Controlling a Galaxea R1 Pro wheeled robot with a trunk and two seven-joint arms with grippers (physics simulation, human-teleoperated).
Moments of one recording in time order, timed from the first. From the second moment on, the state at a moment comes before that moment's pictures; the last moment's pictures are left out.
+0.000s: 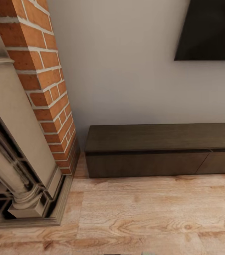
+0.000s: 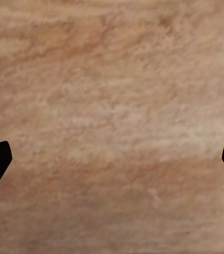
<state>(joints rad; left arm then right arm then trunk) -0.39 -0.17 0.47 -0.08 -0.27 0.03 0.14 -0.39 0.16 0.39 -0.04 -0.45 -0.22 -0.09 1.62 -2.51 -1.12</state>
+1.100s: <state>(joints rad) -0.39 -0.17 0.35 -0.53 -0.14 0.62 -0.23 -0.49 0.05 0.39 -0.43 0.32 0.19 -0.51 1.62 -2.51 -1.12</state>
